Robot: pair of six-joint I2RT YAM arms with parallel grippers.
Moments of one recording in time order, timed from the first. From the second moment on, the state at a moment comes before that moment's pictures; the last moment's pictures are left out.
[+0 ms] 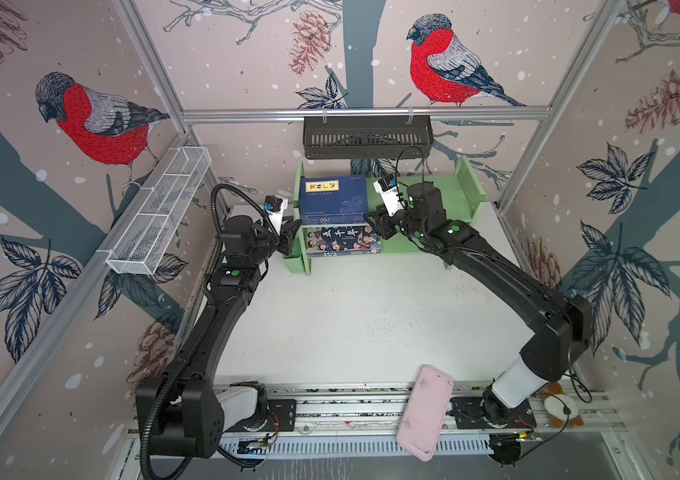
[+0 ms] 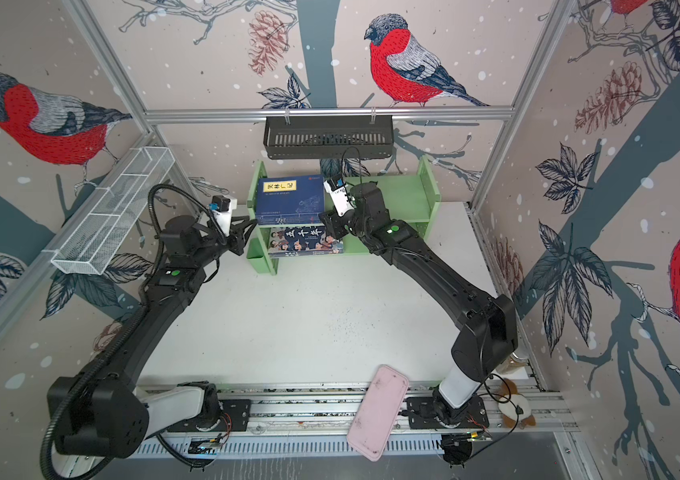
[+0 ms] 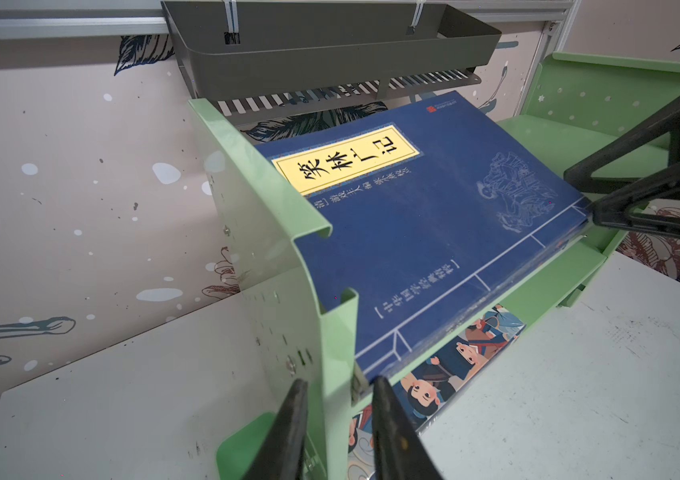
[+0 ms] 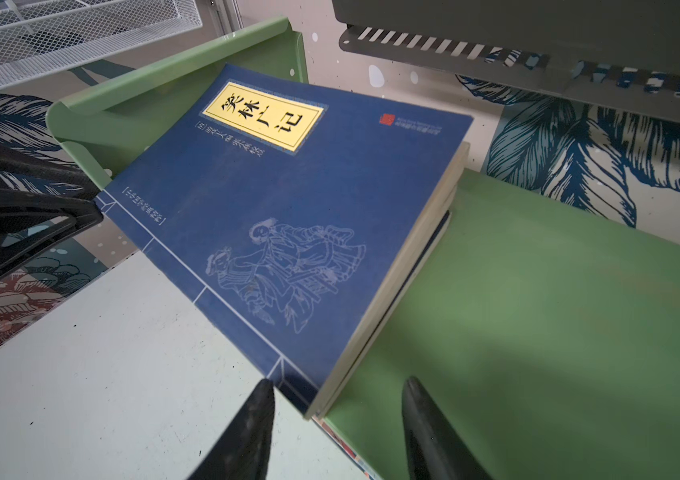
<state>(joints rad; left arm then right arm) -0.06 1.22 0.99 0.04 0.49 0.11 0.63 1.65 1.59 -0.32 -0.18 0.00</state>
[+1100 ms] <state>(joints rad) -0.06 0.99 0.96 -0.28 0.47 0.13 0.64 1.15 1.10 -0.13 -0.17 0.04</state>
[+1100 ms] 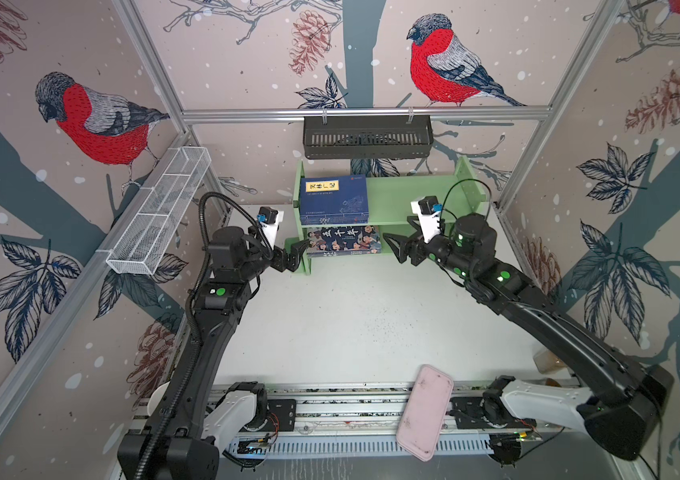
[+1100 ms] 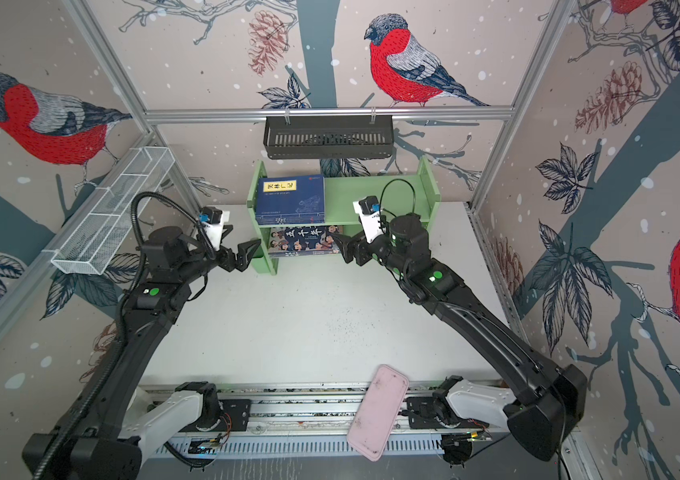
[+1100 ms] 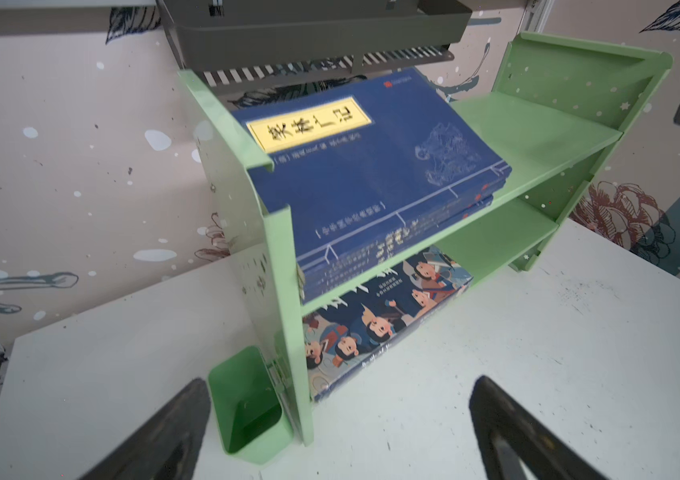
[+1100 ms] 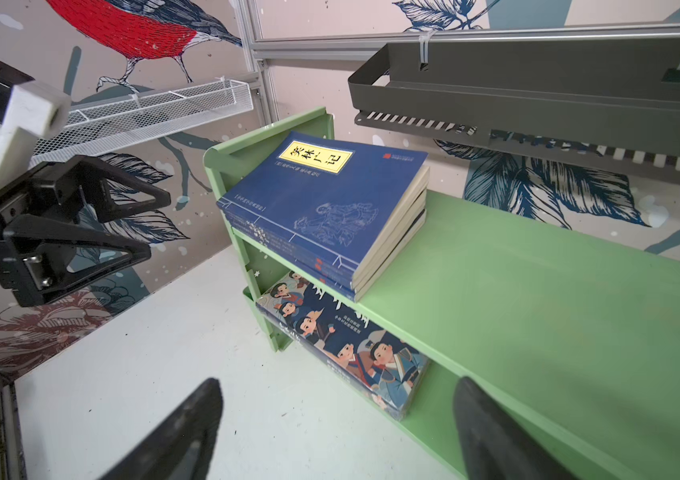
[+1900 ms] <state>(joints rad) 0.20 0.97 0.38 0.13 0.24 -0.06 0.46 1.02 0.42 0.31 0.24 -0.04</state>
